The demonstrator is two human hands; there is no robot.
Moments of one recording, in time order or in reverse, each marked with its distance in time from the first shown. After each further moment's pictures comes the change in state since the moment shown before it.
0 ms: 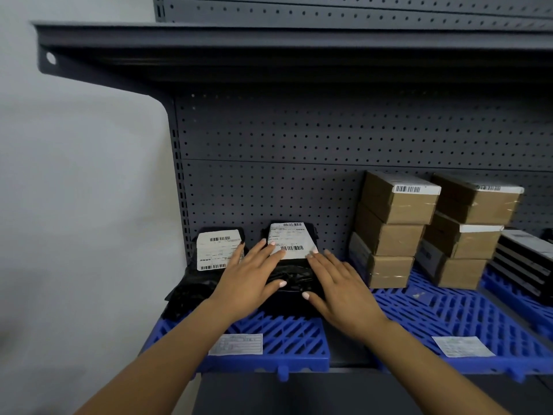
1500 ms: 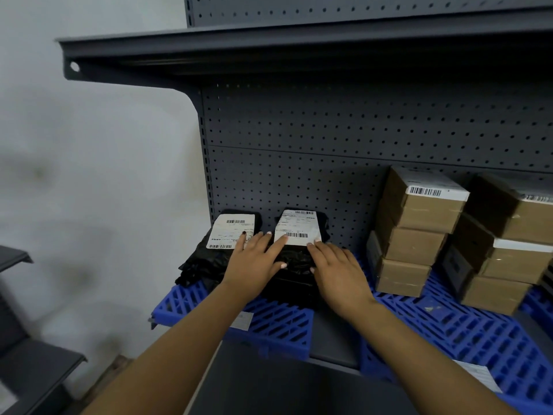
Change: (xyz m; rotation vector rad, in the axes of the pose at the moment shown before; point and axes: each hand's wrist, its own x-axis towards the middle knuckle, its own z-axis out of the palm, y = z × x) left_hand 0.011 0.034 0.004 0.201 0.064 -0.260; right_hand 0.029 0.028 0.003 0.043 0.012 -0.122
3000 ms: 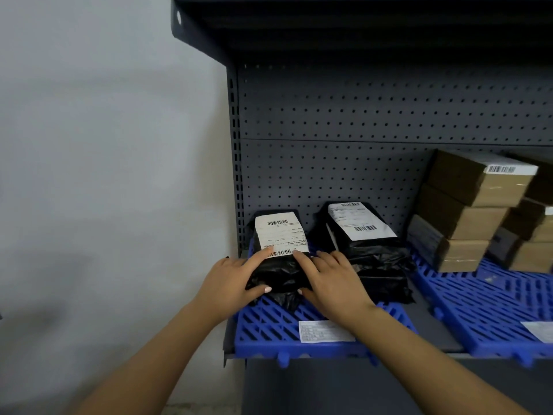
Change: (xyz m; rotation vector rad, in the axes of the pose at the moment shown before) left_hand -0.048 -0.202 0.040 -0.430 -0.026 0.241; right_hand 0.057 -0.163 0.055 -0.231 0.106 0.013
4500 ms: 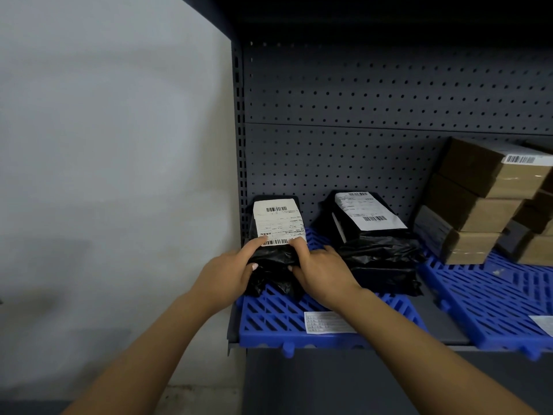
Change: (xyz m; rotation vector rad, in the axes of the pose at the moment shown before) left_hand -0.009 -0.005 -0.004 -0.172 -0.021 -0.138; right_hand 0.026 -0.017 0.003 0.263 -0.173 0.043
